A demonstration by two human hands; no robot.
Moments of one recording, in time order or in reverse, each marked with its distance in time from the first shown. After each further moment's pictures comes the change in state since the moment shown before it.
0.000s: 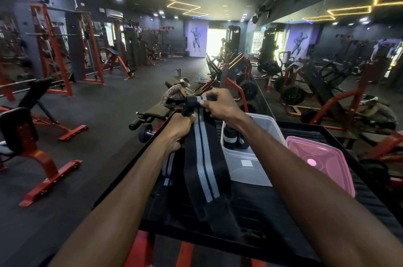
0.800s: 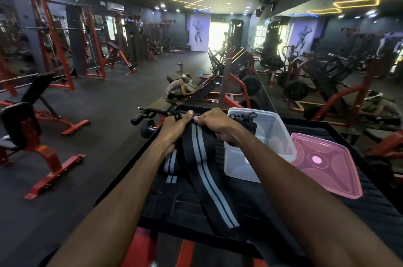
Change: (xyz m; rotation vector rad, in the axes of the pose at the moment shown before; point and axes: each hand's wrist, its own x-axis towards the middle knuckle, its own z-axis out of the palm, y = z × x) left_hand 0.022 -0.033 -0.023 -0.125 0.099 0.046; right_hand -0.015 0.028 0.035 0.206 -0.239 0.305
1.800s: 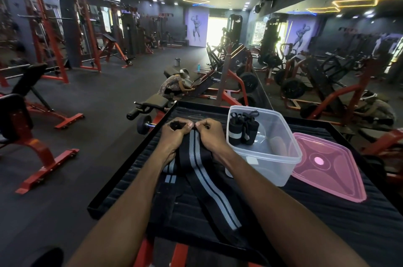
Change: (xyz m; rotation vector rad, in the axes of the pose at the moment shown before) left_hand 0.018 -0.048 -0.013 0.060 0.020 0.203; right_hand 0.015 0.054 0.041 0.029 0.313 -0.144
